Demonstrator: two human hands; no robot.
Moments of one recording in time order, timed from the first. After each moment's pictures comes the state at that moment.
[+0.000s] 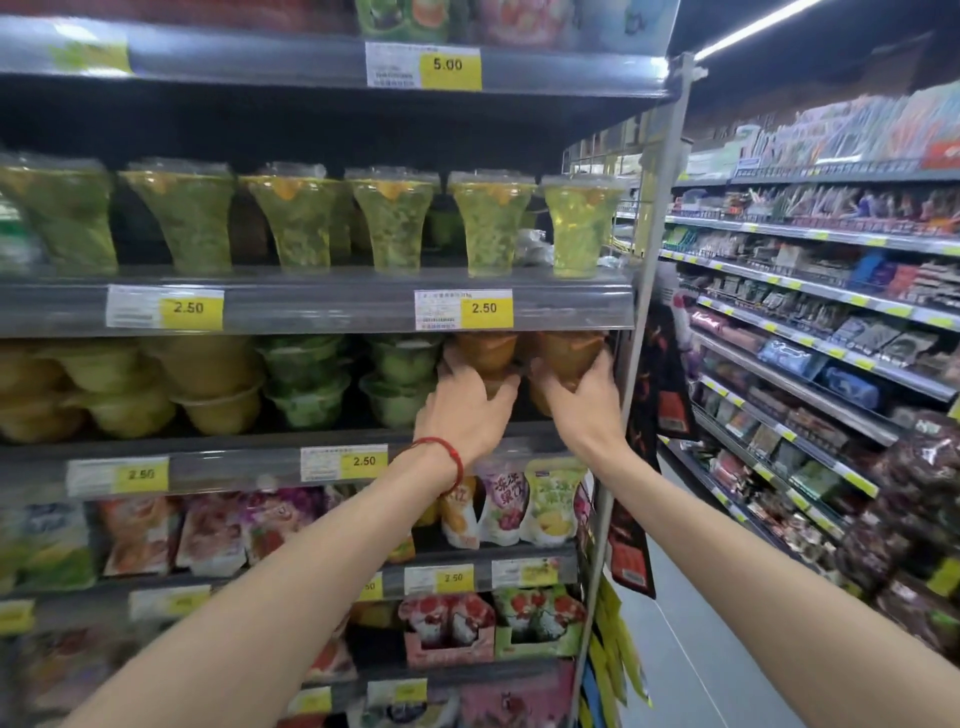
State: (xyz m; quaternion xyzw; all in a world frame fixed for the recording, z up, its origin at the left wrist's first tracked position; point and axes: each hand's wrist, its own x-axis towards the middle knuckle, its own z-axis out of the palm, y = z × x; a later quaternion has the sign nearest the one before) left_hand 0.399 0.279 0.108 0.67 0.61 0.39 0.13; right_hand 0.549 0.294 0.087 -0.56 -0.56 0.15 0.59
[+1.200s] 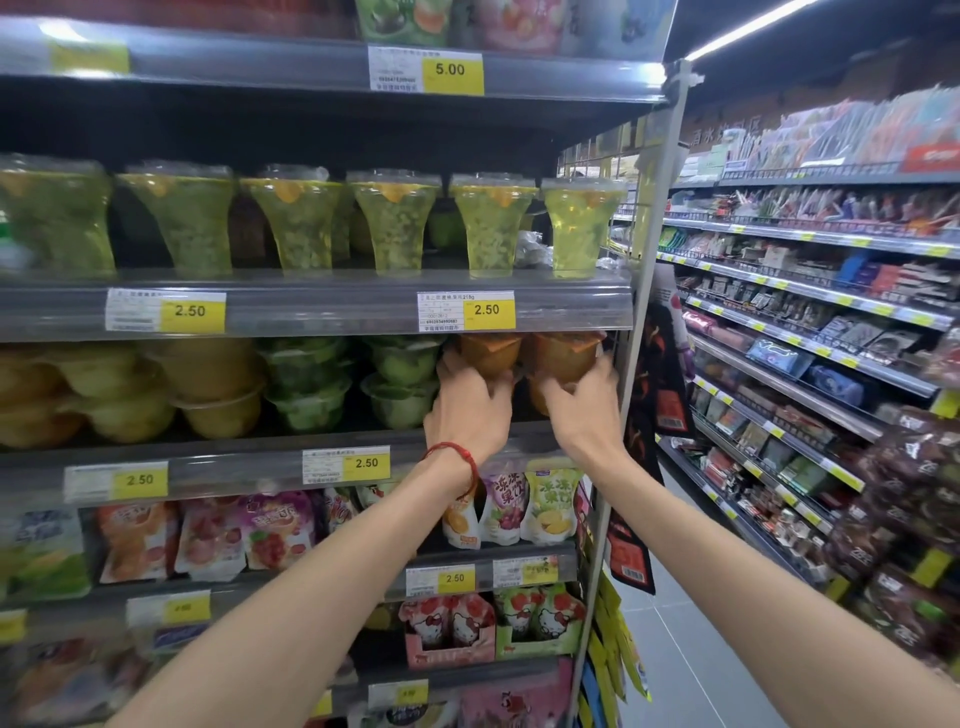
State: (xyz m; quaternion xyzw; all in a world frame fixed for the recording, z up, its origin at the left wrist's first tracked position) left_hand 0.407 0.285 0.101 0.64 0.59 0.47 0.13; right_hand 0.538 0.284 0.091 -0.61 -0.54 0.15 0.56
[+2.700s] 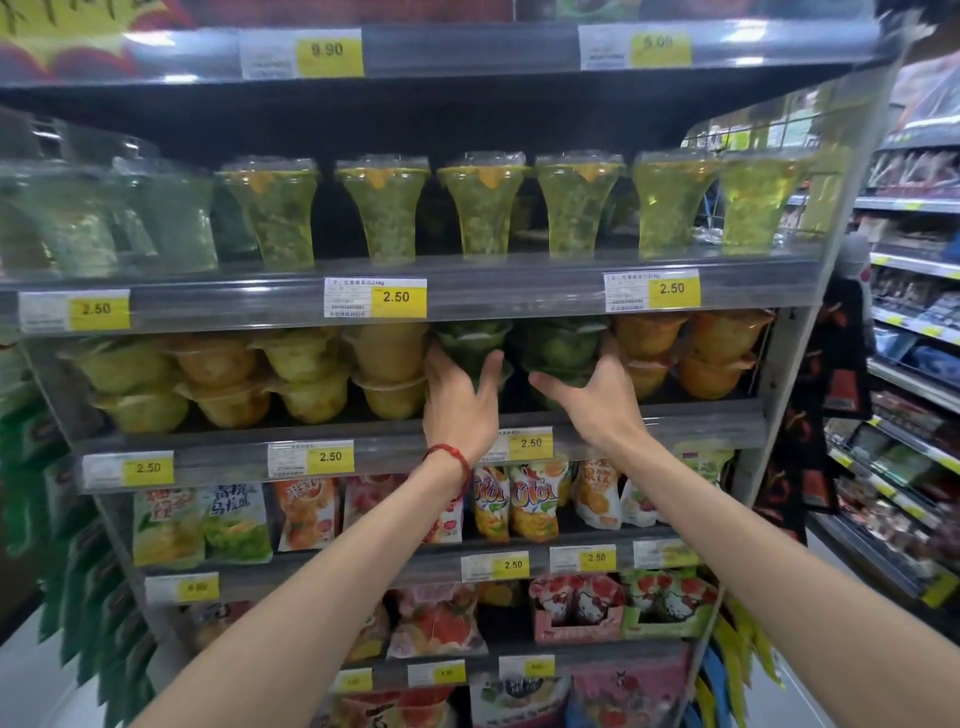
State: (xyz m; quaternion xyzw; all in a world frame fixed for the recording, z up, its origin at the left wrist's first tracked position) left_hand 0.225 0.297 0.077 0.59 0.54 0.58 0.14; right_hand 0.379 0.283 0.089 -0.56 -0.59 0.18 0.55
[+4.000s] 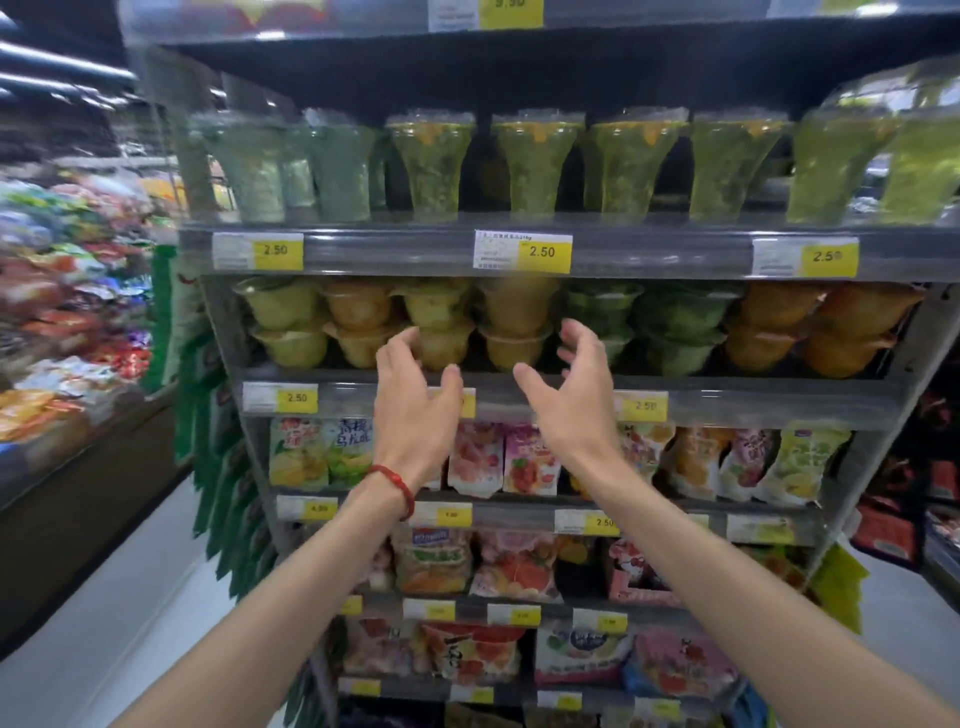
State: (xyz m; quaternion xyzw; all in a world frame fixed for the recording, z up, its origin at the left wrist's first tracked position) left_hand 0.063 0.208 0.069 0.57 0.58 0.57 0.09; right_hand 0.220 0.216 0.076 -0.51 -0.62 0.22 0.56
